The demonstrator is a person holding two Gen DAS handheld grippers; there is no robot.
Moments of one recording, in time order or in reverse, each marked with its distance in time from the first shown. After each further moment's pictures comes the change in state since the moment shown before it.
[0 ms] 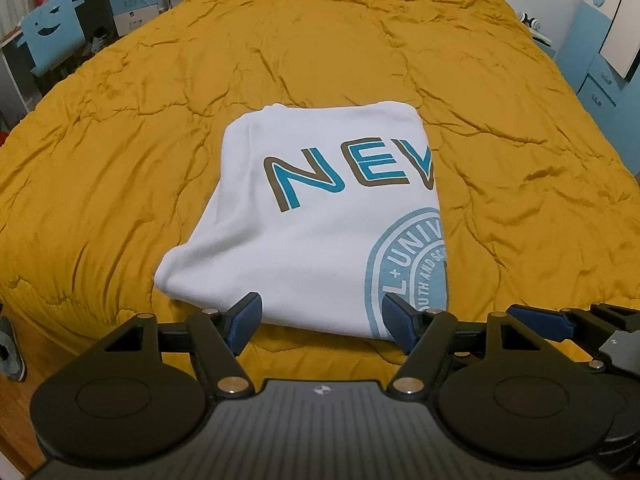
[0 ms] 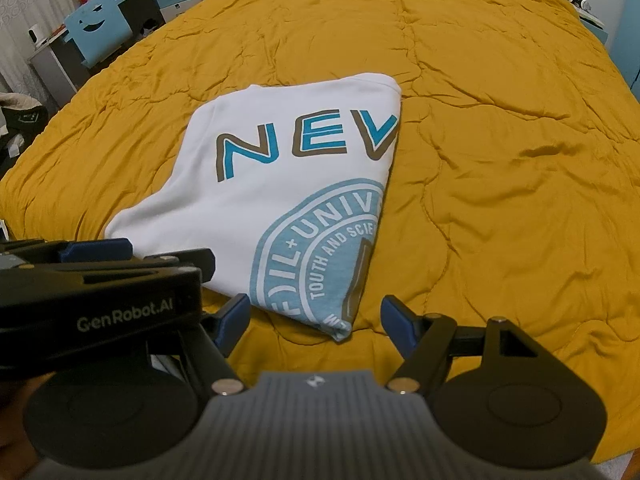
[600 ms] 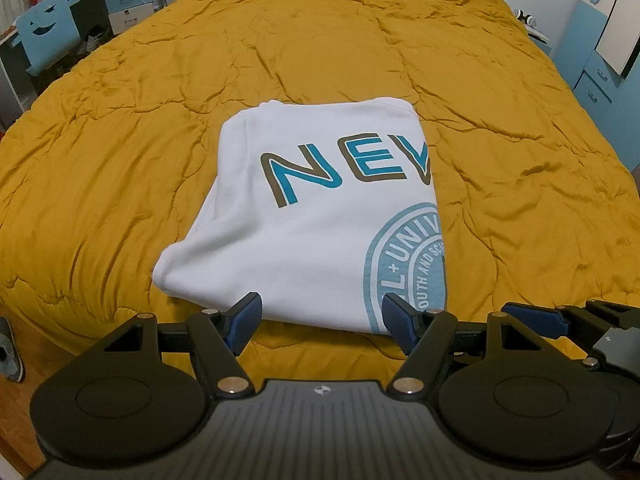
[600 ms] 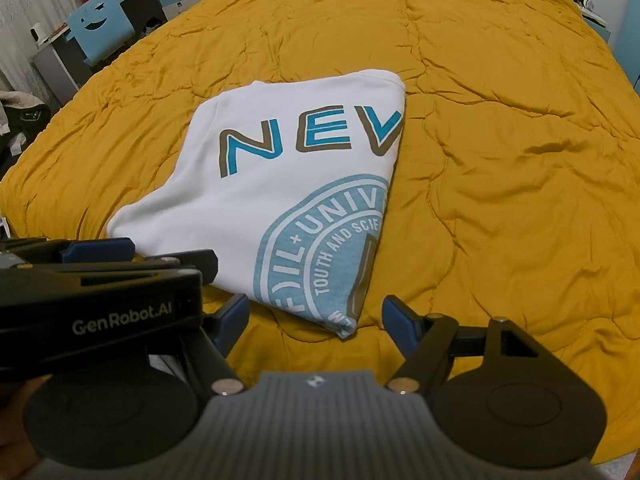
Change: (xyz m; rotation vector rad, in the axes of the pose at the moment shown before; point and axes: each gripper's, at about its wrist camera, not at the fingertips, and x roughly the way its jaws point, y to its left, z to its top) left arm -0.001 0.002 -0.001 0.006 0.008 -0.015; right arm 0.003 0.002 -0.002 -0.001 0.007 0.004
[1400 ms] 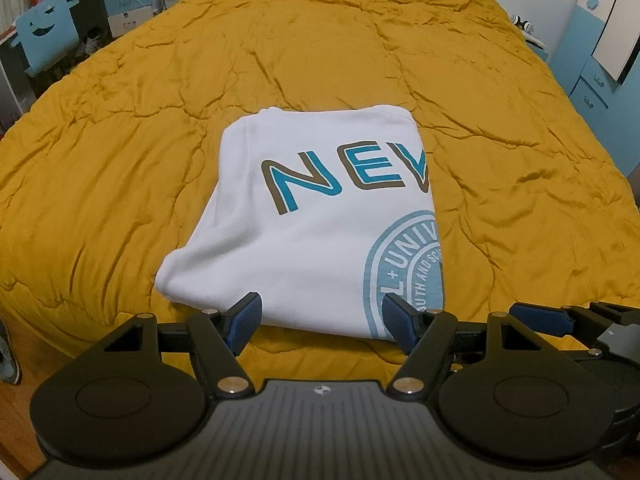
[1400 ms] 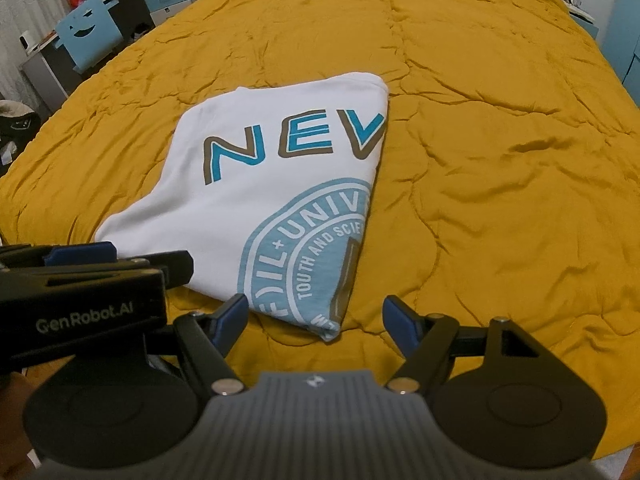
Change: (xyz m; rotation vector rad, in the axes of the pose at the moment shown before) left arm -0.004 0.003 0.002 -0.003 -0.016 -0.011; right arm -0.002 -0.009 0.002 0.023 -0.010 -0.026
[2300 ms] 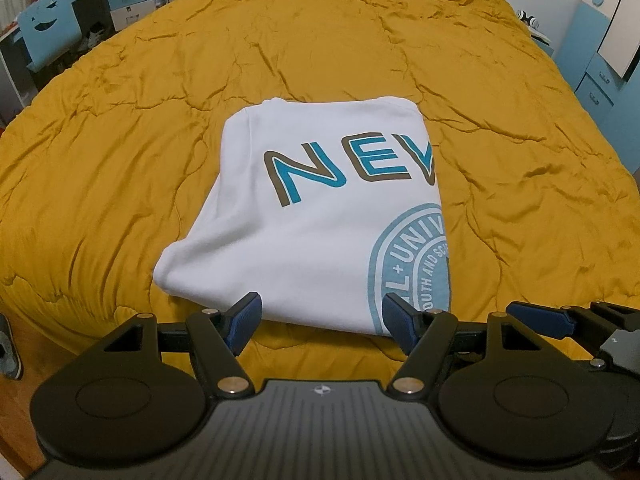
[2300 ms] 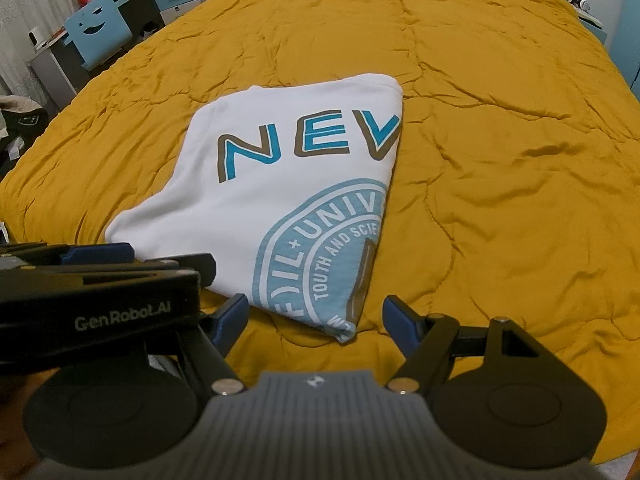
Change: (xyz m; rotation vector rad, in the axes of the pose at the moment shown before) left arm 0.007 0.002 0.000 -0.006 0.020 0.008; right arm 0.001 0.007 -0.002 -0.018 -0.005 0.020
